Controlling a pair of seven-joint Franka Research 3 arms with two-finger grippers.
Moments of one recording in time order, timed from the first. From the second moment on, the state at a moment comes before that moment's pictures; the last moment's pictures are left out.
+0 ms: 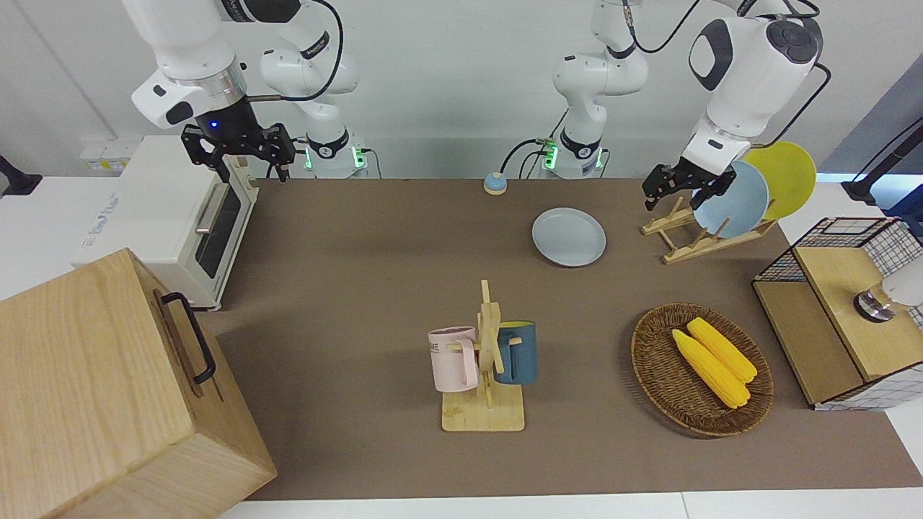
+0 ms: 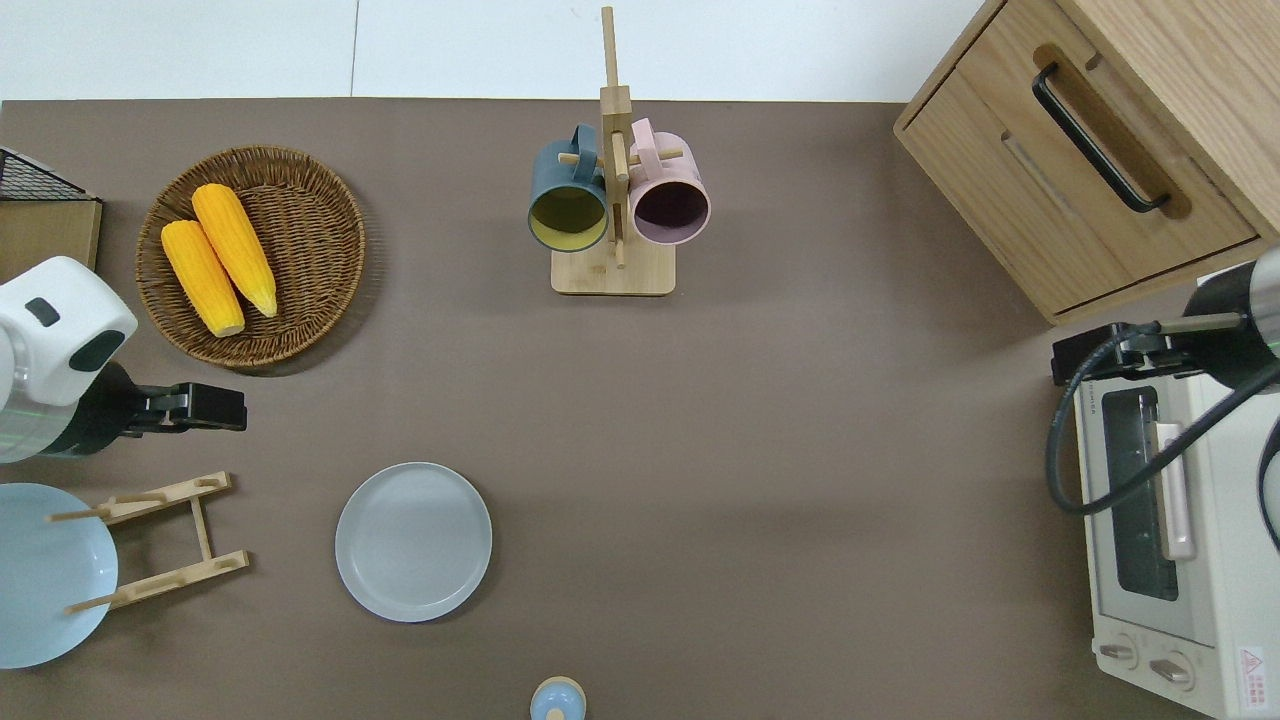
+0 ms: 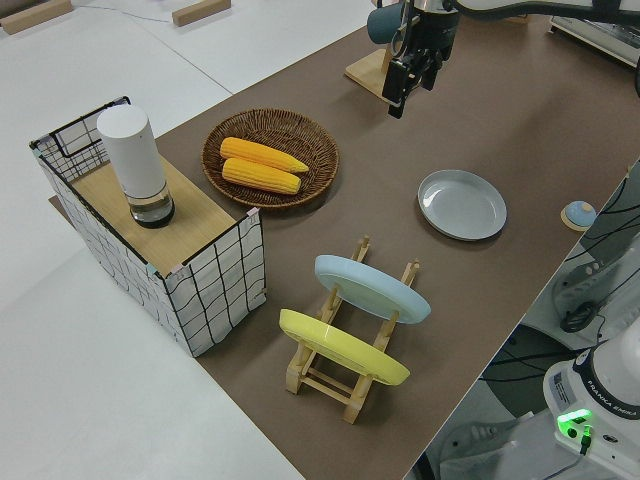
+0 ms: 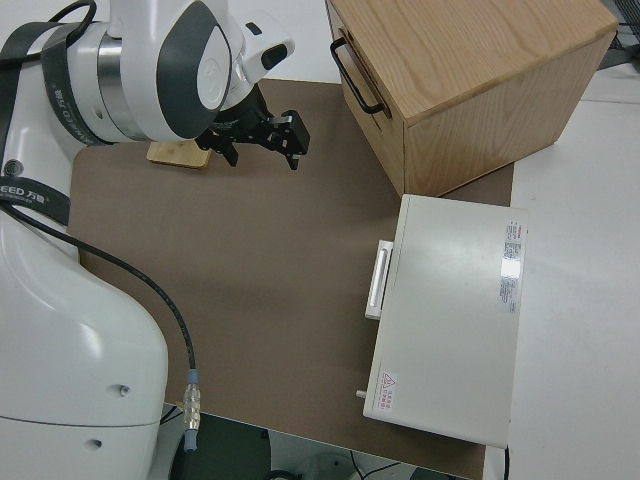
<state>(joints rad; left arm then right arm) 0.00 -0.10 0.00 -1.88 -0.05 1.74 -0.01 -0.09 0.03 0.16 -1.48 -0.03 1.46 0.05</state>
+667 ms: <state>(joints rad) -0.01 -0.09 -0.01 -1.88 -0.04 1.73 -0.01 -0.09 0.03 0.16 -1.48 -0.03 1.46 0.05</state>
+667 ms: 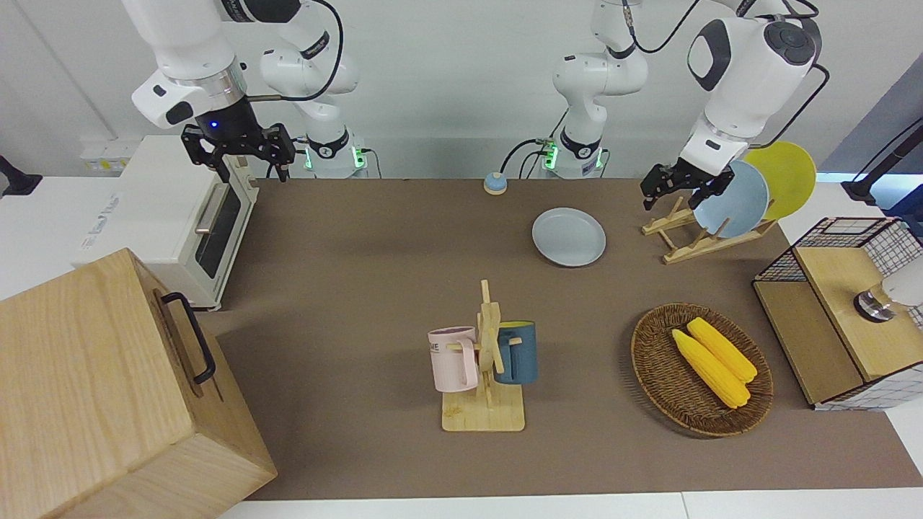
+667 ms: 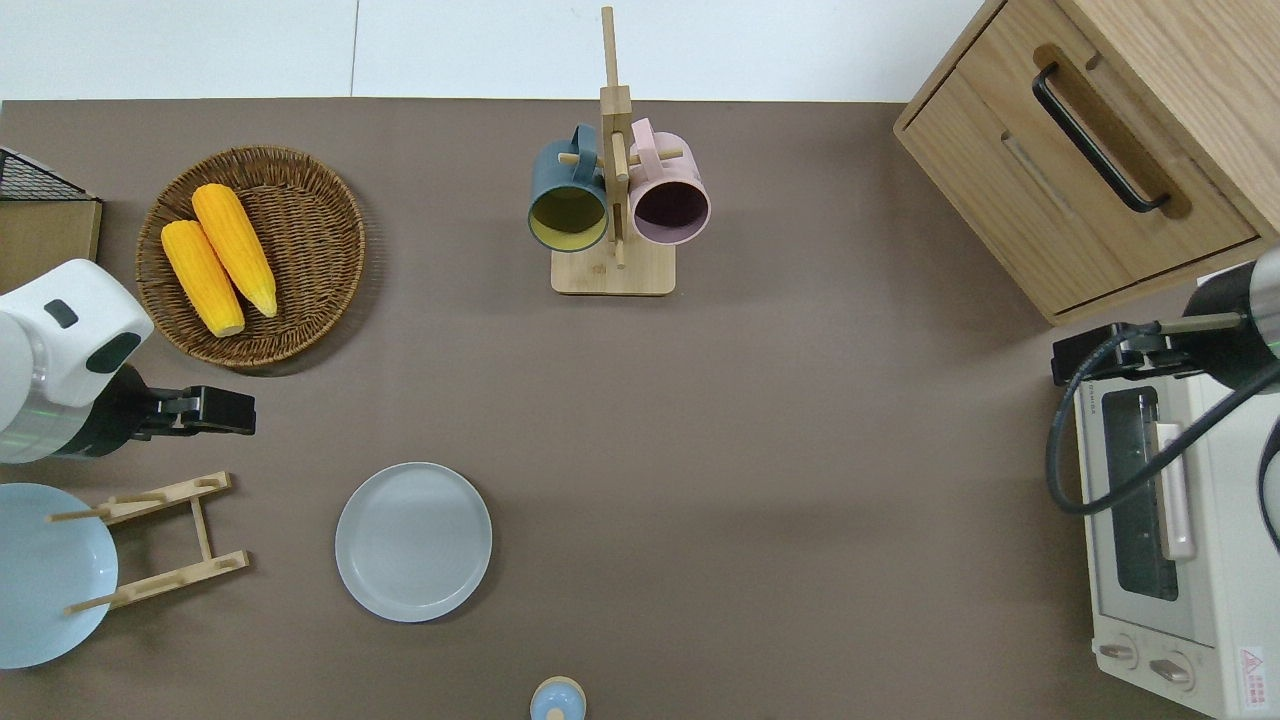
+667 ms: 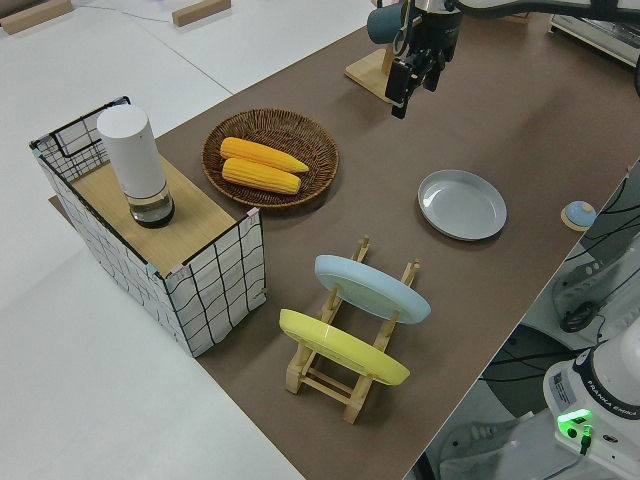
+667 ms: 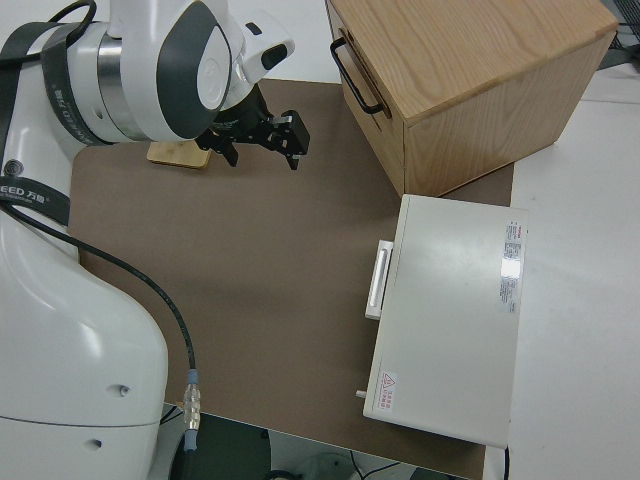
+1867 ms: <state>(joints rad) -0.01 -0.15 -0.02 -2.16 -0.04 1.90 -0.02 -0.09 0.03 0.16 -1.48 -0.03 1.46 0.05</state>
